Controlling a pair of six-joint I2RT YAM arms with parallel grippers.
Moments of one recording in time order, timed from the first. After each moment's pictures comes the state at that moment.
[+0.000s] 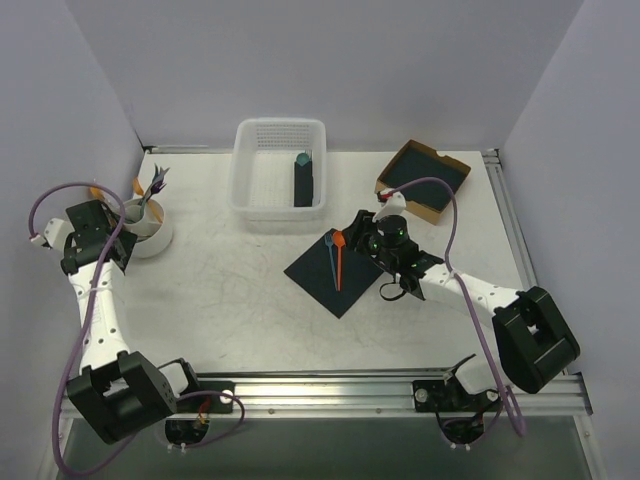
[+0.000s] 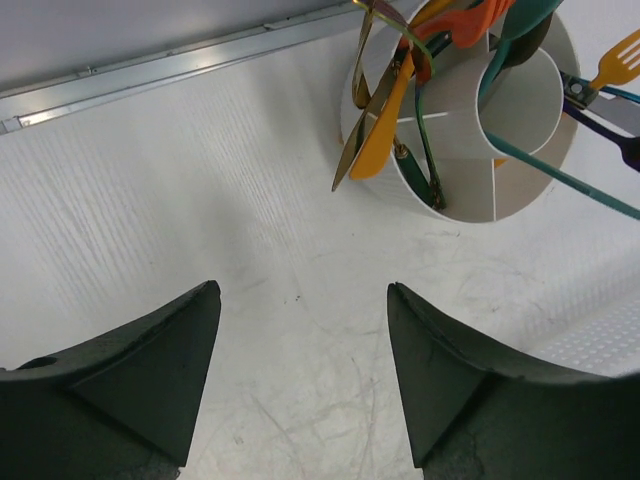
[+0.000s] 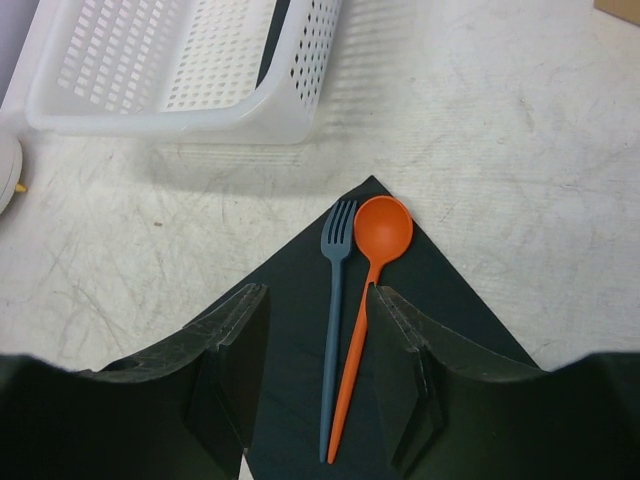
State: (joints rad) left arm 0.43 1.14 1.06 -0.78 -0.30 -0.84; right arm 0.58 1.41 0.70 0.32 0.13 0.52
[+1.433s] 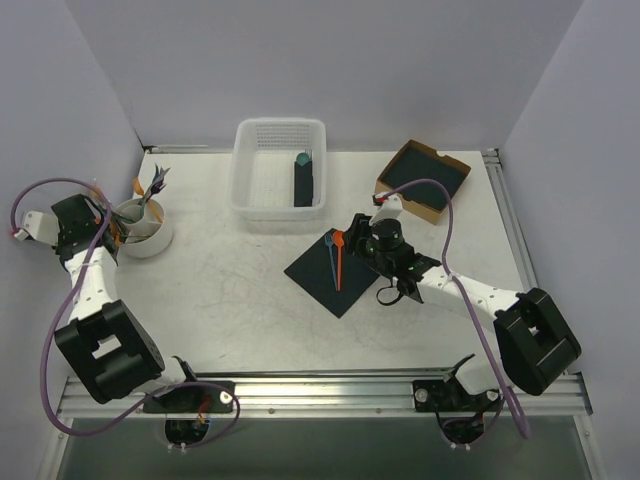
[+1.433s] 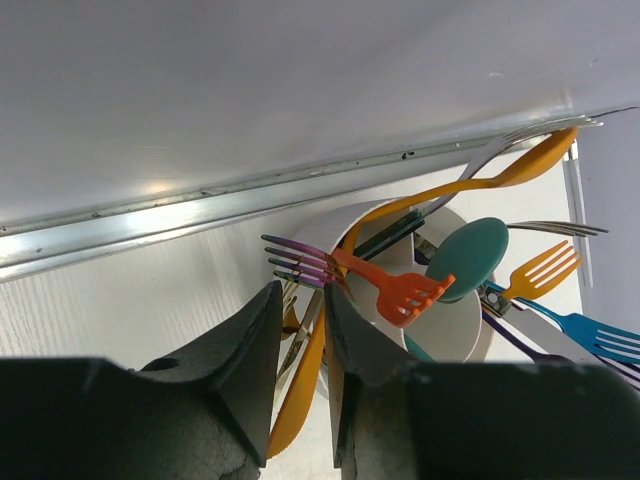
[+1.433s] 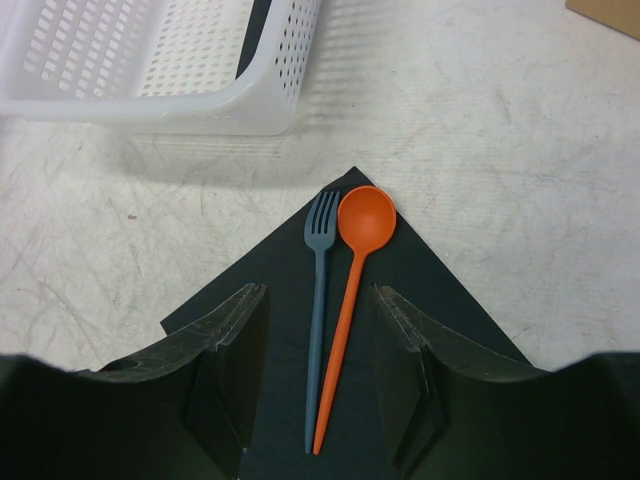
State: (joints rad) left arm 0.53 1.38 1.01 -0.26 -0.35 -0.86; right arm 0.63 1.40 0.70 0.28 0.22 0.49
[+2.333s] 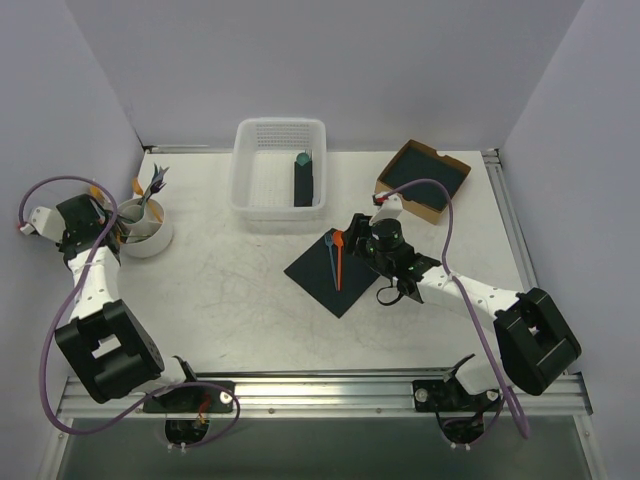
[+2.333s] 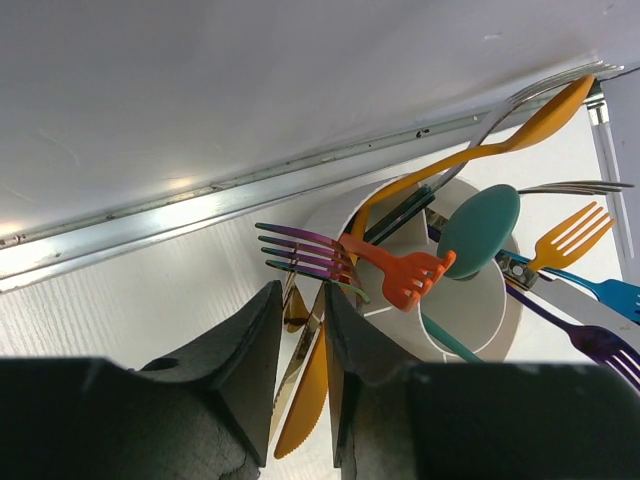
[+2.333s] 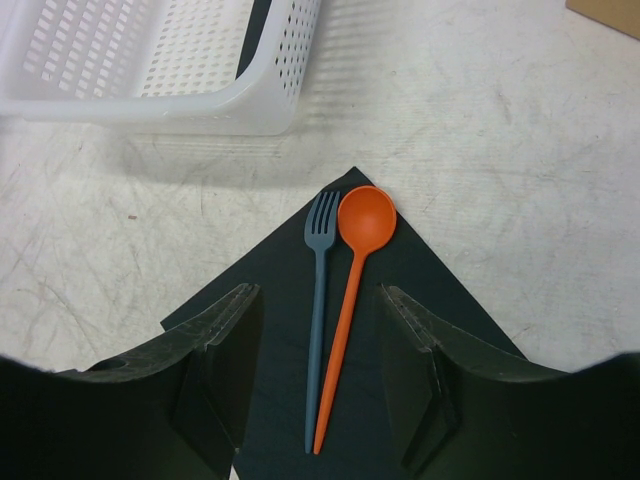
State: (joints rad) left arm 0.51 1.38 1.00 -0.26 -0.35 -0.77; right arm 0.63 1.40 0.70 0.28 0.22 0.49
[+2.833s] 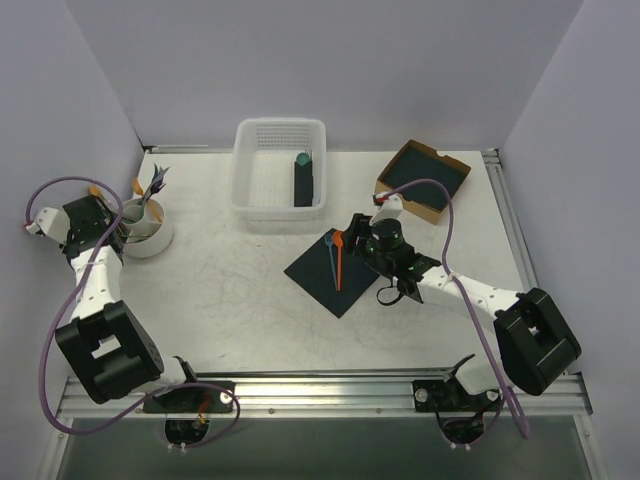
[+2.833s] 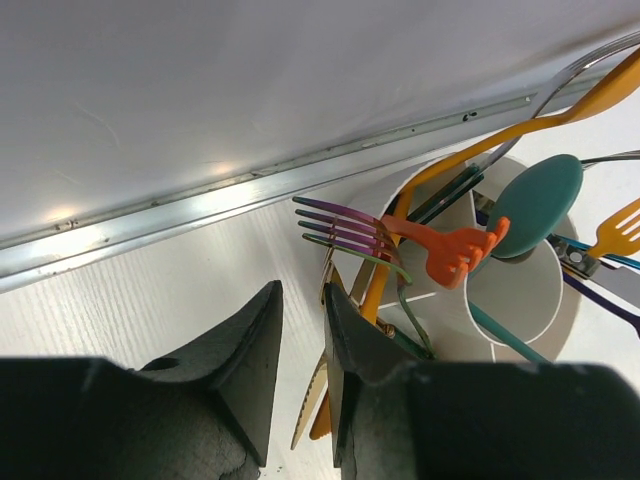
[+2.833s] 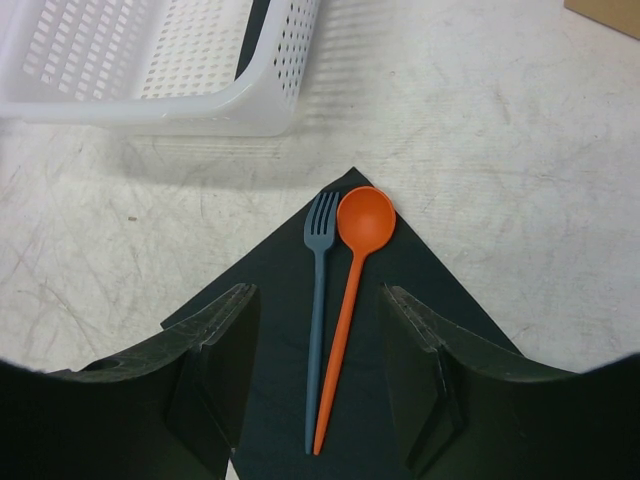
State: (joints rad) left arm 0.48 1.37 1.00 -0.32 -0.41 -0.73; right arm 0.63 1.40 0.70 0.28 0.22 0.49
